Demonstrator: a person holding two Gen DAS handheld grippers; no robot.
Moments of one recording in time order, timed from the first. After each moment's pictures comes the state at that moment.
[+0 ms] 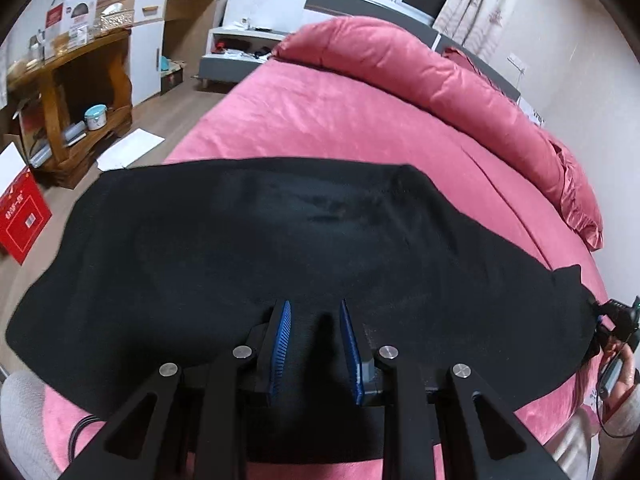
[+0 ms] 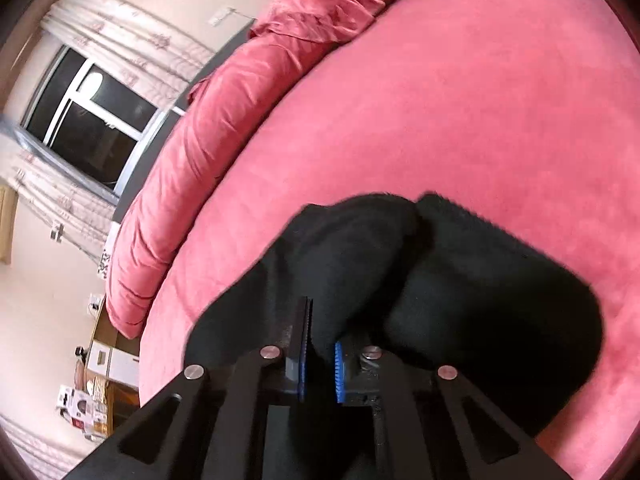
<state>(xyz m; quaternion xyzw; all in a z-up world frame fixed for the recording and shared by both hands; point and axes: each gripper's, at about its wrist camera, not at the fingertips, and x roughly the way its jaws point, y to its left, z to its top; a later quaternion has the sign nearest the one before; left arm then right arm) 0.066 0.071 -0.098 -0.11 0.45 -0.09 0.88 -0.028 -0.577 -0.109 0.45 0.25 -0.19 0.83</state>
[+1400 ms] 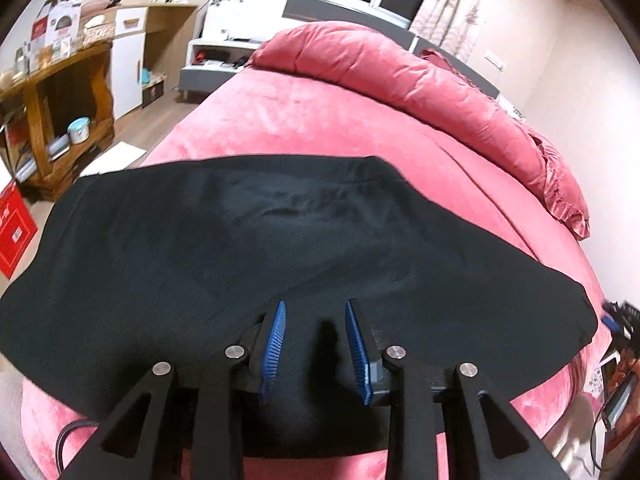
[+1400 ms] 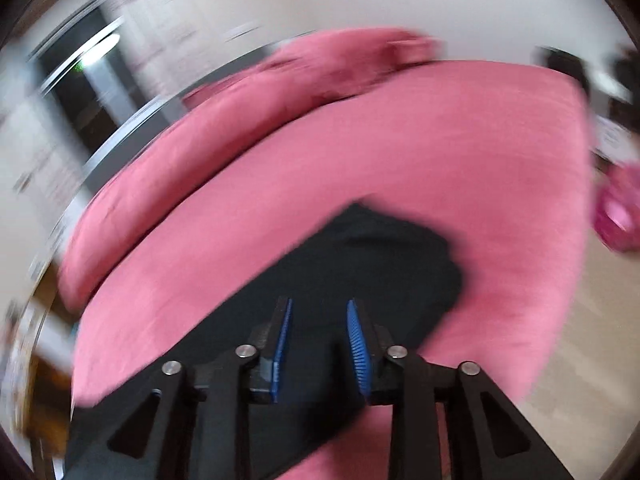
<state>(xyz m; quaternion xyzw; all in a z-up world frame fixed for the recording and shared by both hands) 0.068 0.048 -0.105 -0.10 0.42 -0.12 0.89 -0.084 -0.482 -0.050 0.30 0.28 -0.25 0.88</state>
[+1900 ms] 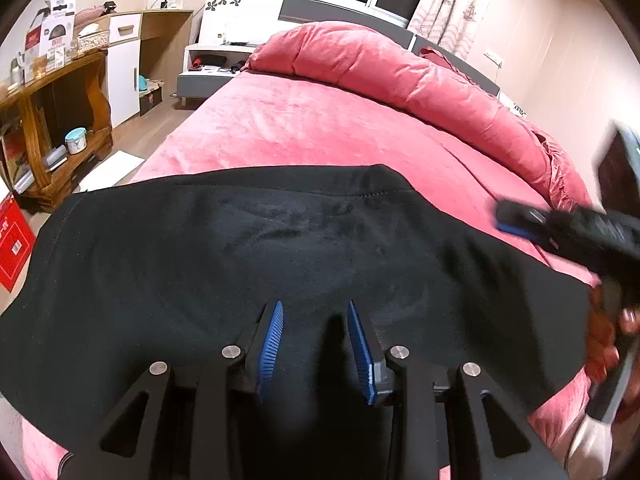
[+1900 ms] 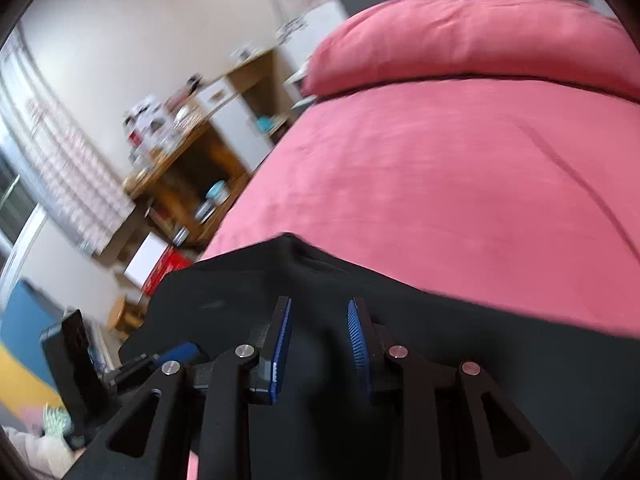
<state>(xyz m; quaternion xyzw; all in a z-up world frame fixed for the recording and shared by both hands) 0.092 0.046 -0.112 -0.09 0.42 -0.12 0.90 0.135 -0.207 -0.059 0.15 0.42 0.20 0.87</state>
